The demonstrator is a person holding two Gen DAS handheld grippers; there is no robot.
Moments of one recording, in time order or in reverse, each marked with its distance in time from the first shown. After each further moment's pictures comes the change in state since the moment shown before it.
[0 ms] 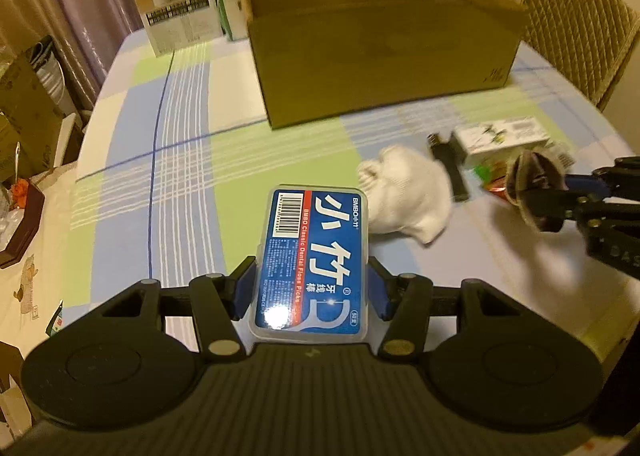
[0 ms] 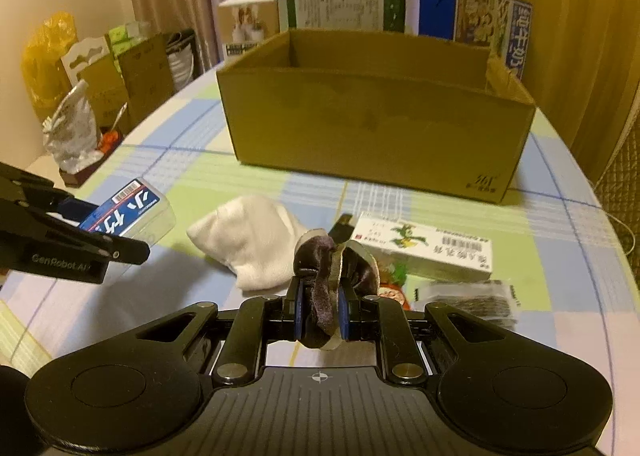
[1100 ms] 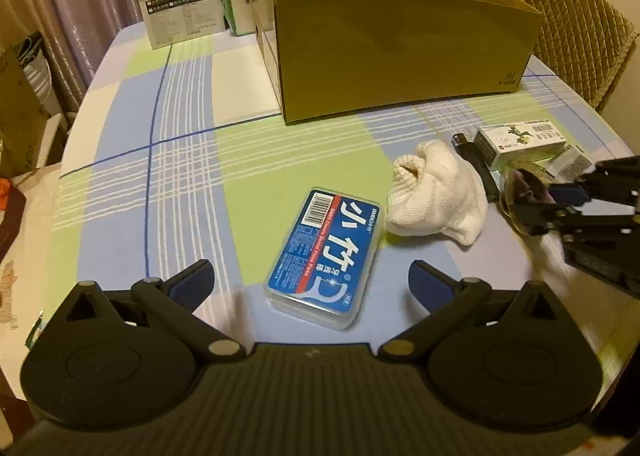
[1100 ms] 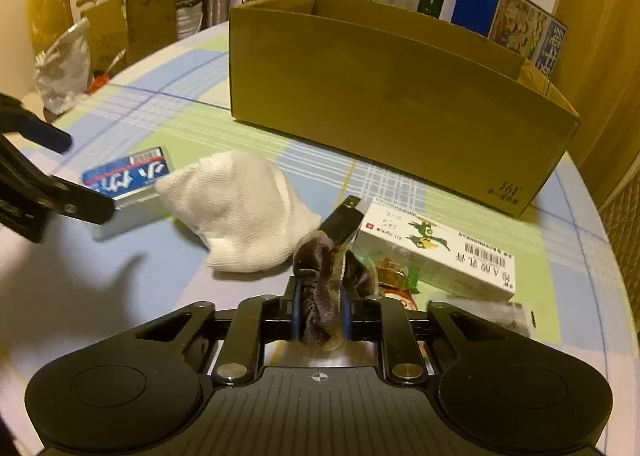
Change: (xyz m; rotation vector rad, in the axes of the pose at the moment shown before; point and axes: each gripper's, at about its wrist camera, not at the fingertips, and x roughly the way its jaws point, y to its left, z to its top) left arm 0.043 0.043 -0.014 -0.008 -0.038 -0.068; right arm 0.058 0.014 -0.011 -0.160 0.056 -0.063
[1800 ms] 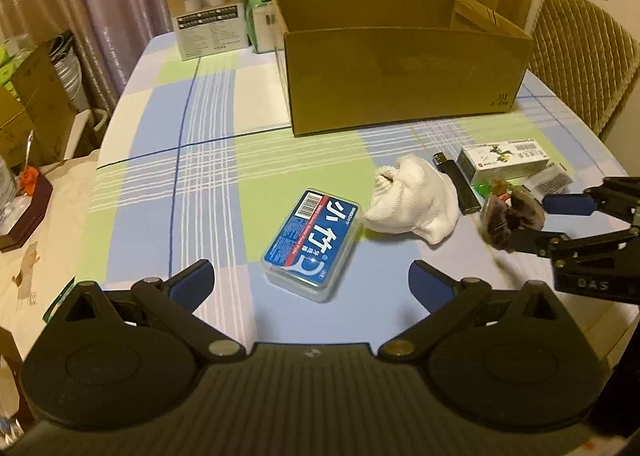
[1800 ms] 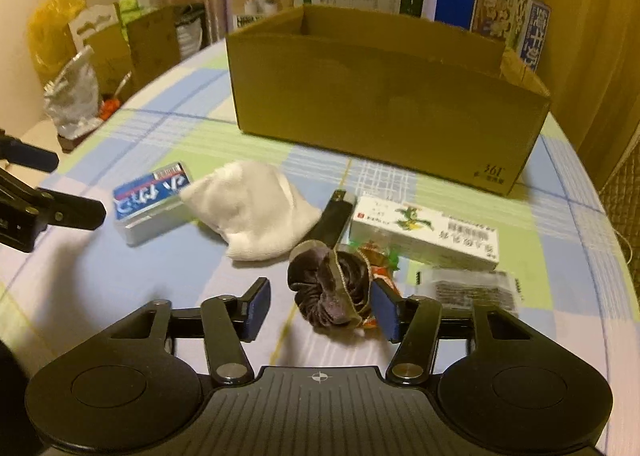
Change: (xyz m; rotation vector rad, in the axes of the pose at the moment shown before) left arm -0.052 -0.023 -0.006 -0.048 -0.029 0.069; right arm -0.032 -0.010 -0.005 0.079 0.008 0.051
